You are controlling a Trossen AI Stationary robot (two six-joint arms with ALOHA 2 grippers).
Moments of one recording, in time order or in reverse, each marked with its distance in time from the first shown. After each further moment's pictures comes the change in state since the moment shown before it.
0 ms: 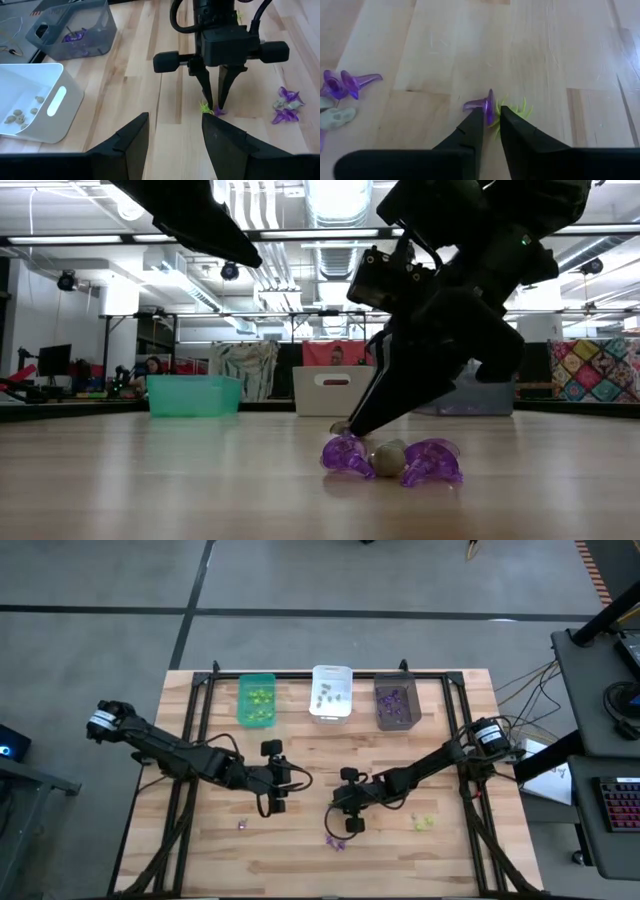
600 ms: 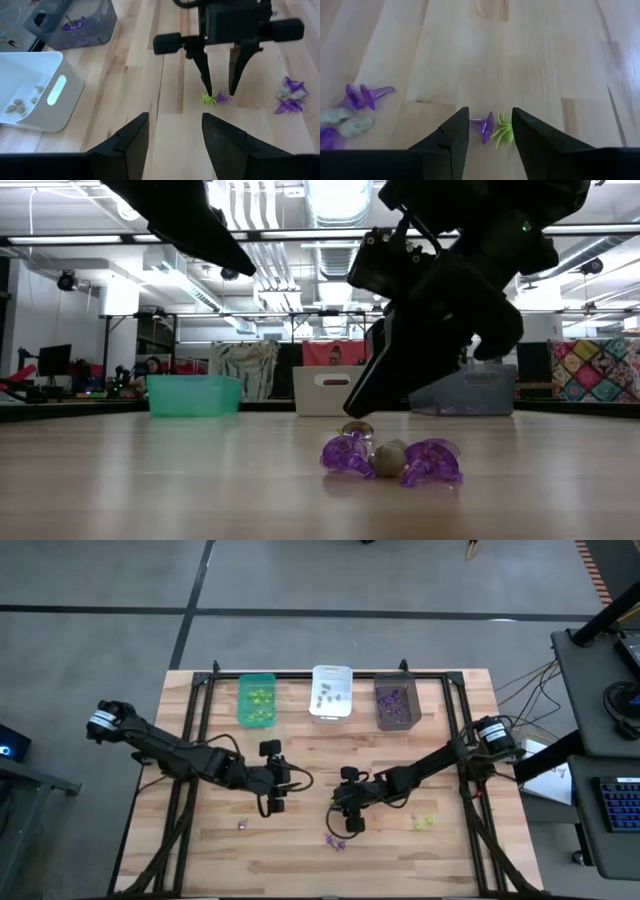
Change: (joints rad) left arm 0.000 0.000 0.000 -0.048 0.001 -0.026; right arm 0.000 -0.042 0.001 -0.006 -0.003 0.007
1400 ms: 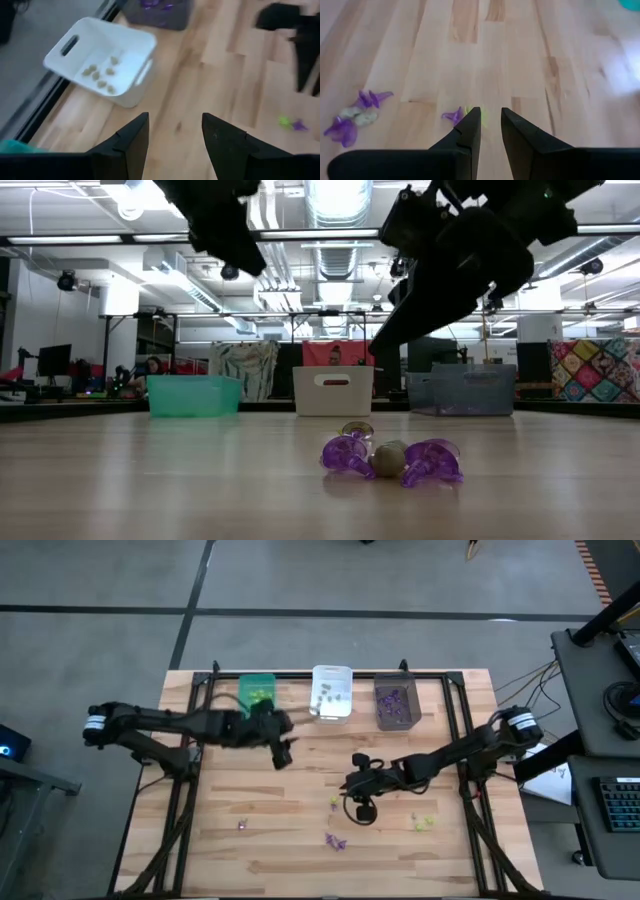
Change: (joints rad) left arm 0.364 -0.039 0.198 -0.297 0.106 -0.021; right arm -0.034 -0.237 -0.113 -0.048 0.026 -0.028
